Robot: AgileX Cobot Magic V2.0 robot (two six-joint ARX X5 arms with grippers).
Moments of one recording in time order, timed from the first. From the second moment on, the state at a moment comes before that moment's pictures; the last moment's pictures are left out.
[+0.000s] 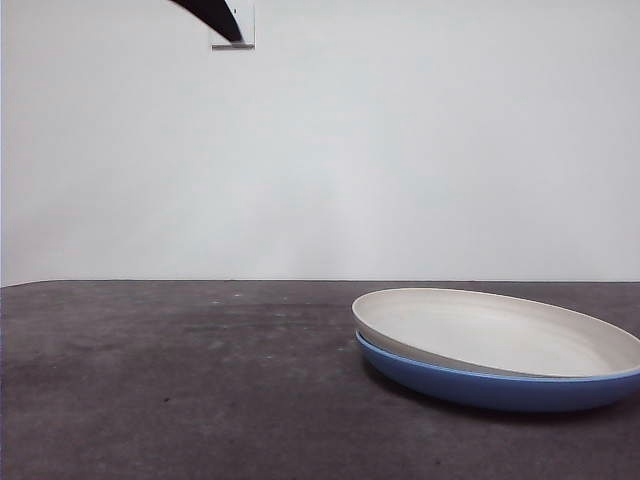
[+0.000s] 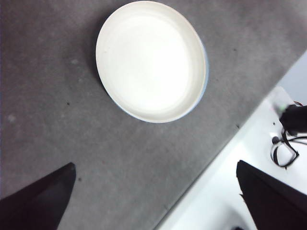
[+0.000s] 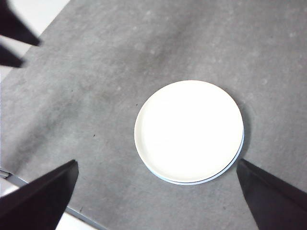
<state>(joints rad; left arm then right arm) -0.66 1.62 1.90 -1.36 0.34 -0.01 0.17 0.58 1.09 -1.12 -0.39 0.18</state>
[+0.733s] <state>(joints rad) -0.61 0.76 1.17 -1.11 0.28 0.00 0.17 0.86 1.09 -1.20 -0.40 0.20</state>
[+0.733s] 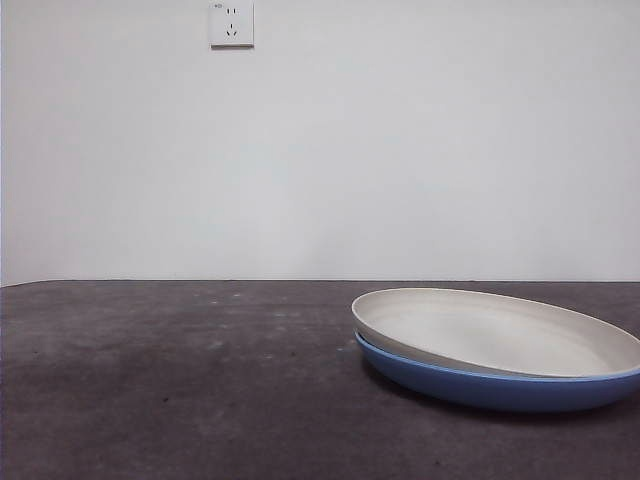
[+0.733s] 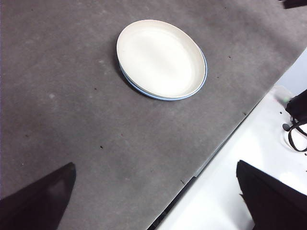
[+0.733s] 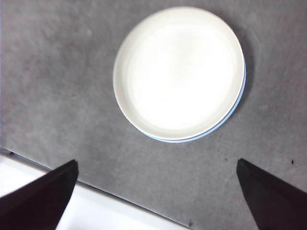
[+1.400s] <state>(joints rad) -0.61 0.53 1.06 -1.07 0.28 0.00 0.07 1.27 0.89 -0.80 -0.45 0.13</state>
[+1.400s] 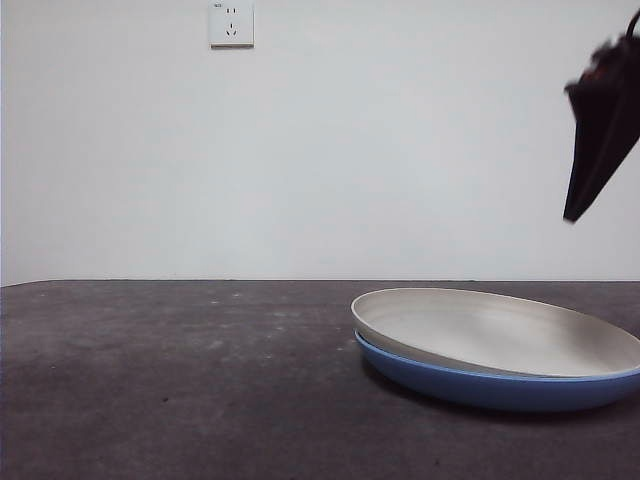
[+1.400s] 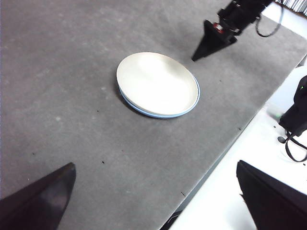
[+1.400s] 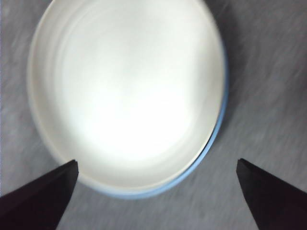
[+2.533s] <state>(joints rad) -0.61 0.52 1.15 -1.10 0.29 -0.03 0.02 1.63 0.89 -0.59 -0.58 0.13</state>
